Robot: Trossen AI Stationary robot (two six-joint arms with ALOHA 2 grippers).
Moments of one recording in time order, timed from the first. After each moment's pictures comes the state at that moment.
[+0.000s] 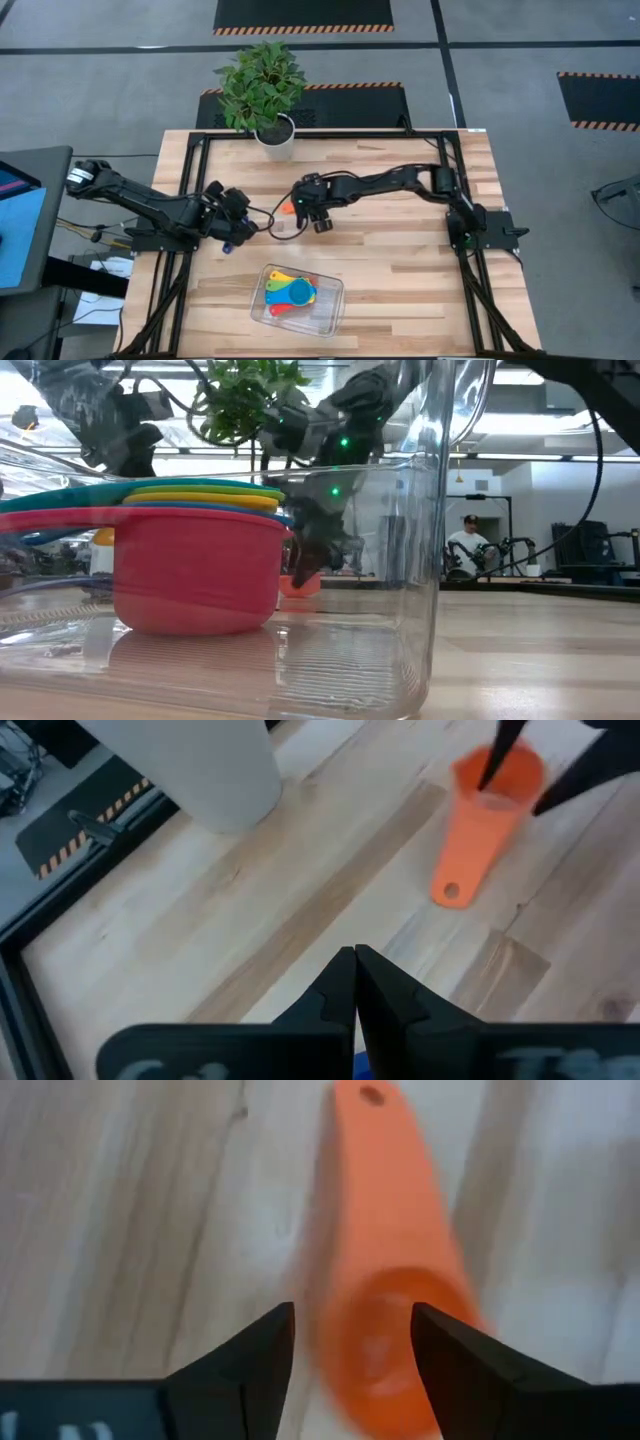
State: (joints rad) left arm -0.29 1.07 0.66 -0.82 -0.78 -0.85; right arm -0.09 2.22 1.66 -0.56 0.19 -0.45
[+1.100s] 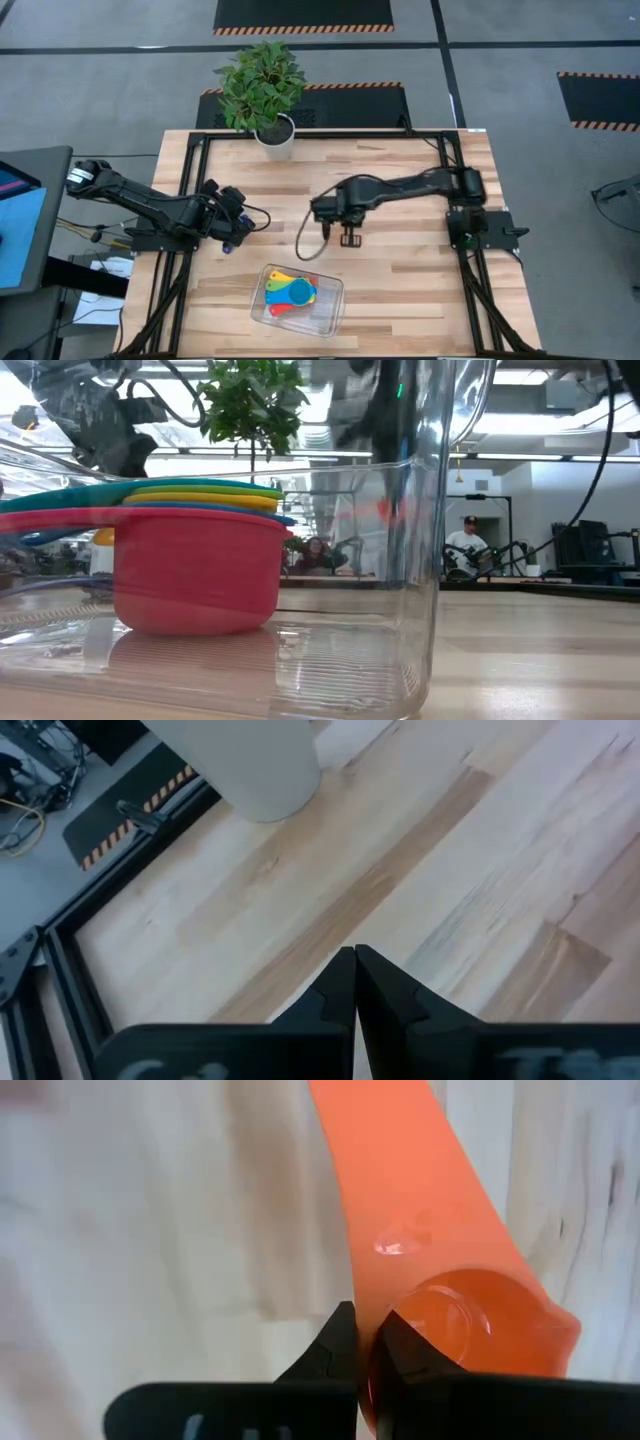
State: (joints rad) left arm -0.29 1.07 0.66 -0.93 -0.83 -0.91; right arm 0.07 1.96 1.71 -1.25 0.13 0.18
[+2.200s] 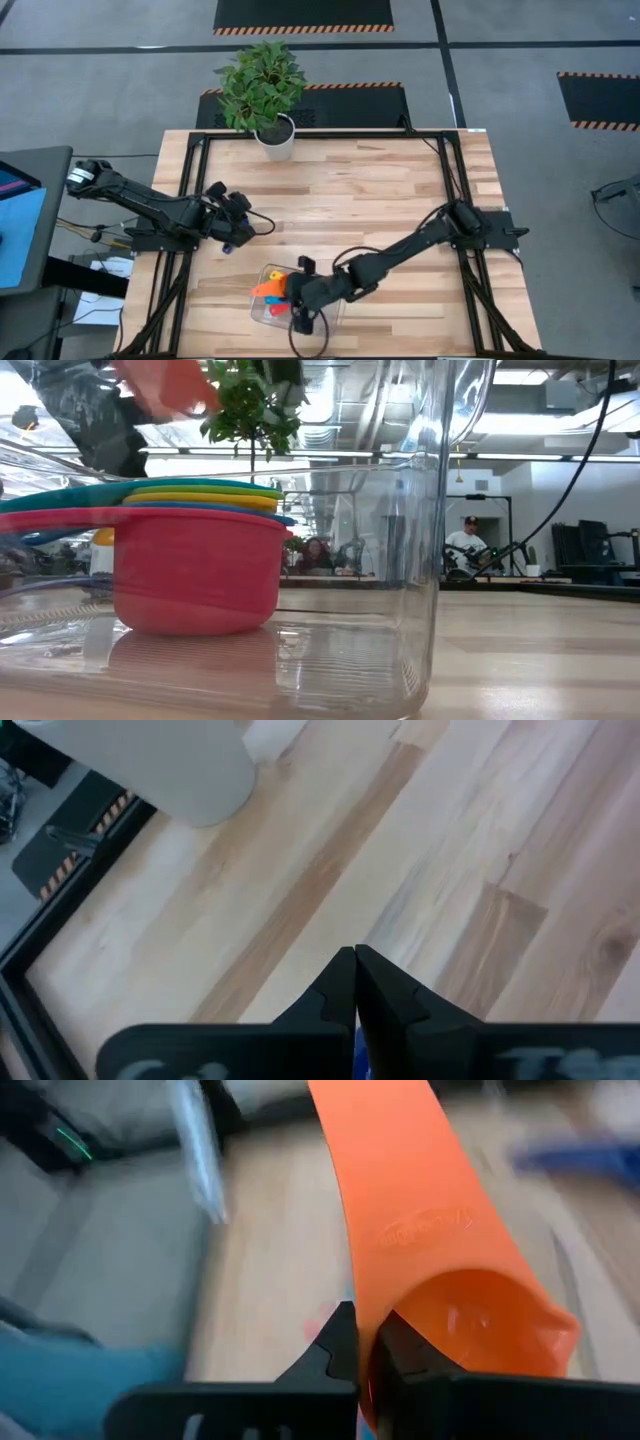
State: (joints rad) left arm -0.29 1.08 0.66 -0.84 -0.72 -0.73; right arm 0.44 2.13 1.72 -0.17 0.25 0.46
